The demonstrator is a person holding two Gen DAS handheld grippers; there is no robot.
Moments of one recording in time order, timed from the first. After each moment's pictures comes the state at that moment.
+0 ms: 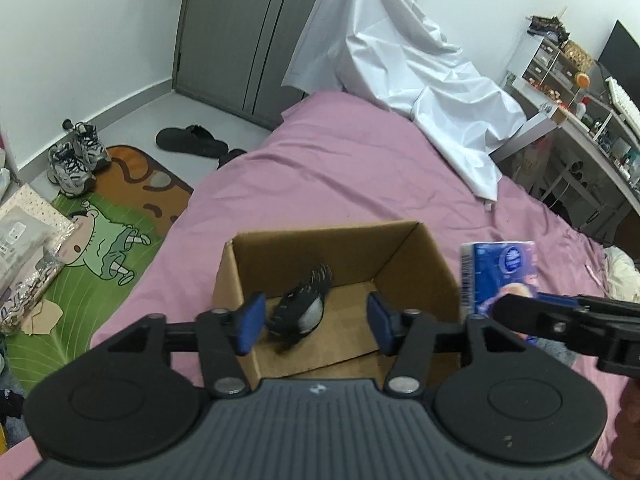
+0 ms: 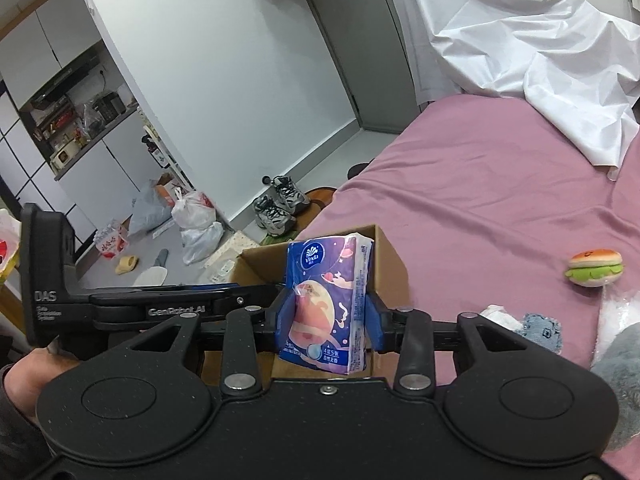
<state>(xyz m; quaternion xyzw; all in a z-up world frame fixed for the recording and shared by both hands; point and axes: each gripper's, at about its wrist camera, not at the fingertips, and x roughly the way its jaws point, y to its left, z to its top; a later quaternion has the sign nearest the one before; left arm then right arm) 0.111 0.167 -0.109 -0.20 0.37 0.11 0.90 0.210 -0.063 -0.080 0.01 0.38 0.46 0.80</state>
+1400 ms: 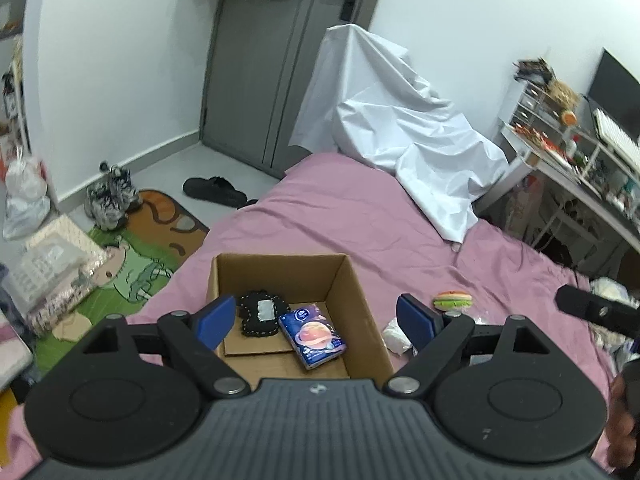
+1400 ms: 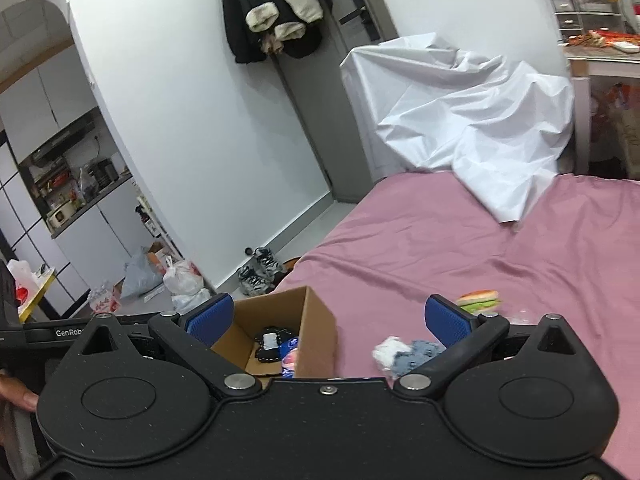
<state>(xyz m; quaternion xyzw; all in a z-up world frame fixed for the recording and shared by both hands) 0.056 0.077 -0.021 -0.18 0.31 0.17 0.92 0.216 -0.192 -0.033 0.07 0.30 0.43 0.85</state>
